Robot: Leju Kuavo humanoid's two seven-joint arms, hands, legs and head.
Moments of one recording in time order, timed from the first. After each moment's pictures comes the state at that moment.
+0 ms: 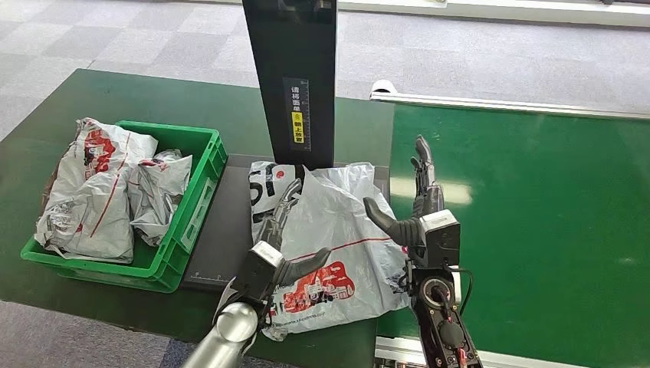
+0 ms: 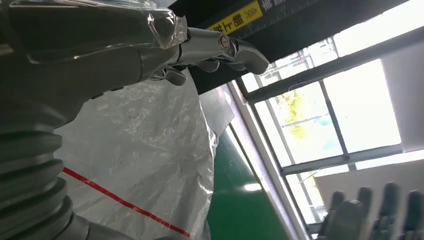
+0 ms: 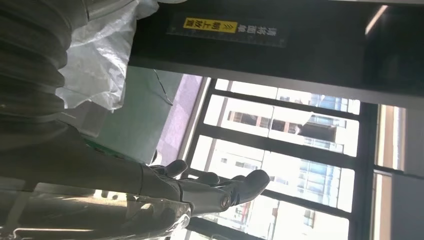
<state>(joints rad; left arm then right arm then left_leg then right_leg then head) -0.28 -0.24 -0.46 -1.07 -0.32 0.21 -0.59 -0.29 0.17 0.23 -1.25 0.20 -0.14 -0.56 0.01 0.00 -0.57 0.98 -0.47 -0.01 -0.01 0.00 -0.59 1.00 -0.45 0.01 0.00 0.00</state>
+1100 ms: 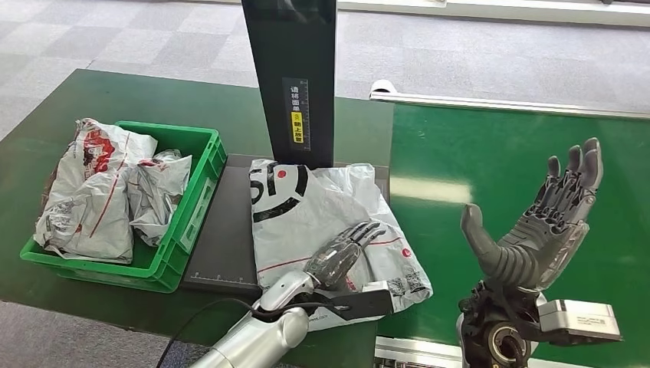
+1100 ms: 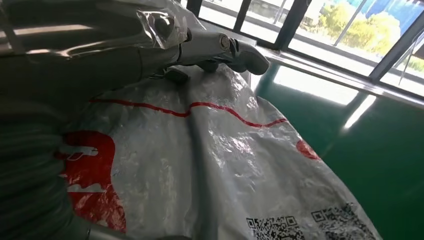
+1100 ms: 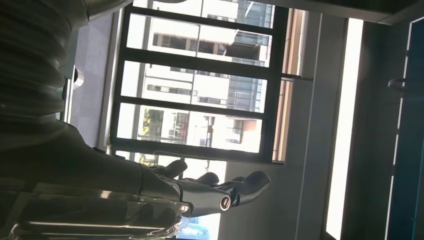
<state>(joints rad) -0.49 -0.34 -0.63 -0.66 -0.87 0.20 -0.33 -0.09 0.19 0.11 -1.79 0.20 -0.20 -0.59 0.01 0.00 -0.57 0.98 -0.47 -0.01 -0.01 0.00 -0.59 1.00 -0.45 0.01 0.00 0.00</state>
